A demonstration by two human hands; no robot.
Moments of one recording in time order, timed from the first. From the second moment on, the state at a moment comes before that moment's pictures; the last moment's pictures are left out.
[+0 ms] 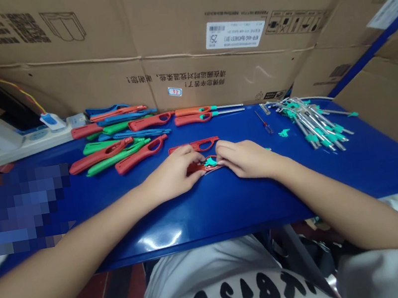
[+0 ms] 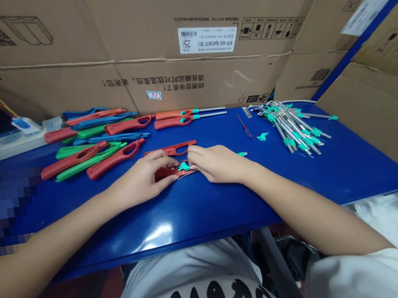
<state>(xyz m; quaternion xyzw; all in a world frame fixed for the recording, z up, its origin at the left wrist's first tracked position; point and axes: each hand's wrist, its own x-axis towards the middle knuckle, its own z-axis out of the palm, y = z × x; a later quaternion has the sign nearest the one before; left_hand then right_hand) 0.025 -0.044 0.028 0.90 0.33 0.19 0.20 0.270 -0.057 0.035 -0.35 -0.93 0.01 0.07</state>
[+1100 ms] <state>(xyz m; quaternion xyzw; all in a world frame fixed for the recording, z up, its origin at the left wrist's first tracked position) 0.024 -0.047 0.026 0.94 0.28 0.16 0.09 0.280 -0.055 0.044 -0.37 -0.92 0.06 0.14</state>
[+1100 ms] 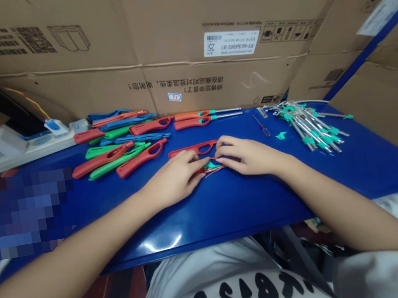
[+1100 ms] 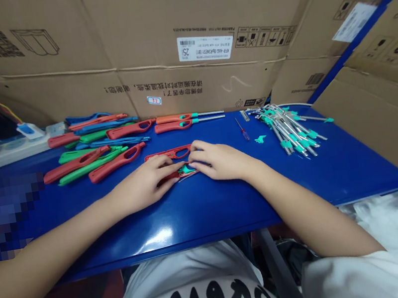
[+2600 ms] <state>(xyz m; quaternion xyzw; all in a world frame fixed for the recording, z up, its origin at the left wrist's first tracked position) 0.008 -0.049 0.034 0.96 0.26 0.05 -0.08 0.409 0.020 0.016 -0.75 -0.64 0.00 0.16</state>
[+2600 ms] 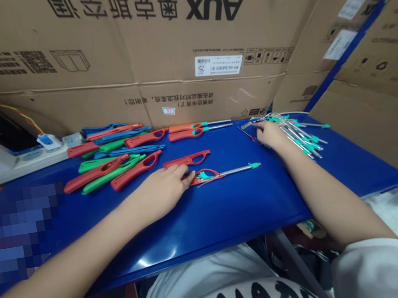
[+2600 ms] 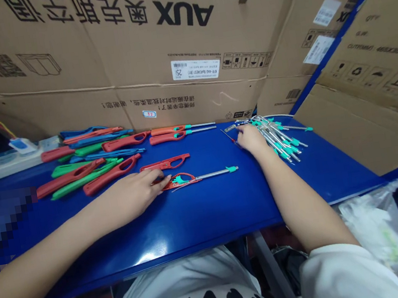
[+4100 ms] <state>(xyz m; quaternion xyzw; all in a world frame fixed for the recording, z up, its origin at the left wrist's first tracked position) 0.017 -0.043 0.040 0.88 0.36 0.23 0.18 0.316 -0.015 0.041 -0.62 -0.68 0.19 0.35</state>
